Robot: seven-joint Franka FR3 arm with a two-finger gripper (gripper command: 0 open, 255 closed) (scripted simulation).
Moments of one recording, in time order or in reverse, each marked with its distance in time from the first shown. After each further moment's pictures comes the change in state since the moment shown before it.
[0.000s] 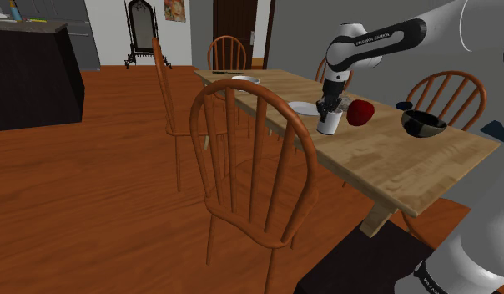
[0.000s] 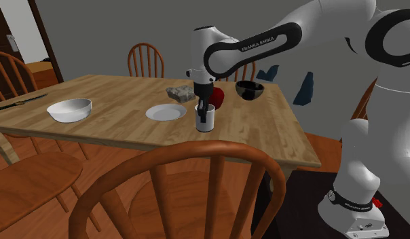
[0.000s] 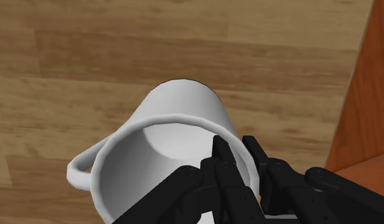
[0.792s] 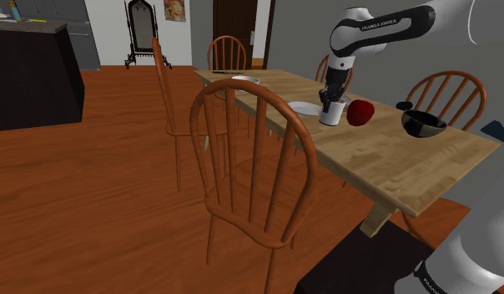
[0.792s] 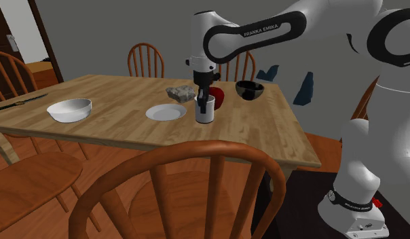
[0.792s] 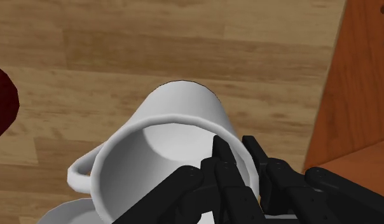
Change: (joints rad) arm 0.000 -0.011 -0.001 0.094 0.000 -0.105 -0.007
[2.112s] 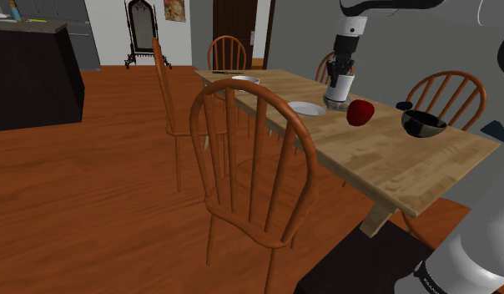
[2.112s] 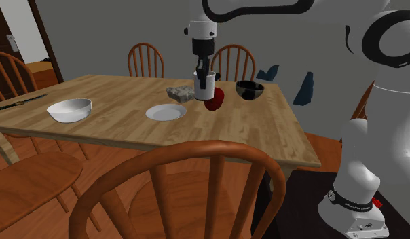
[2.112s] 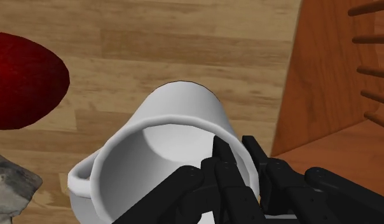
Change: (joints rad) arm 0.001 0.030 0.001 0.306 0.008 -0.276 -0.015
